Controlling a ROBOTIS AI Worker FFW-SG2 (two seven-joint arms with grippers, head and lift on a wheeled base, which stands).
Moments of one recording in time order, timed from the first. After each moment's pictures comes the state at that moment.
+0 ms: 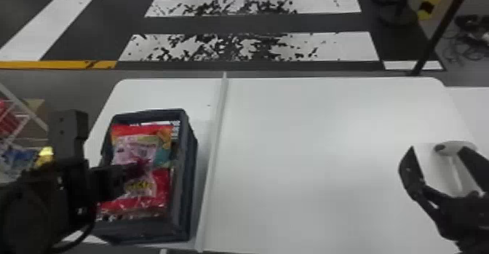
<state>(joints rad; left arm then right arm) 0.27 0.08 0.34 -2.47 0.13 1.57 -0.13 0.66 -0.26 0.00 -1.91 -0.22 -0.29 -0.07</state>
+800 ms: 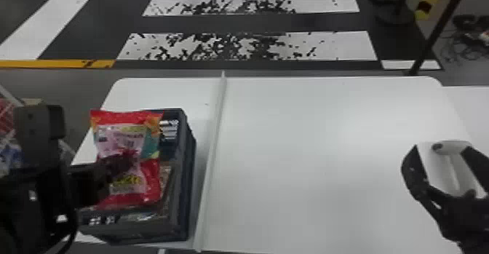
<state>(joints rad) 0.35 0.07 0.36 -2.66 0.14 1.57 -0.11 0.68 -0.26 -0.01 -1.93 -0.25 -0.32 -0.07</state>
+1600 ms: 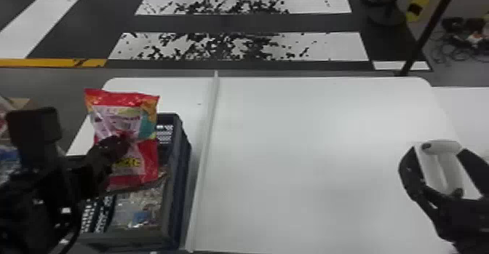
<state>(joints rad) 0.46 0.06 0.32 -2.56 0.13 1.14 -0.13 0.69 -0.26 -0.03 -1.92 -0.27 -0.32 -0.07</state>
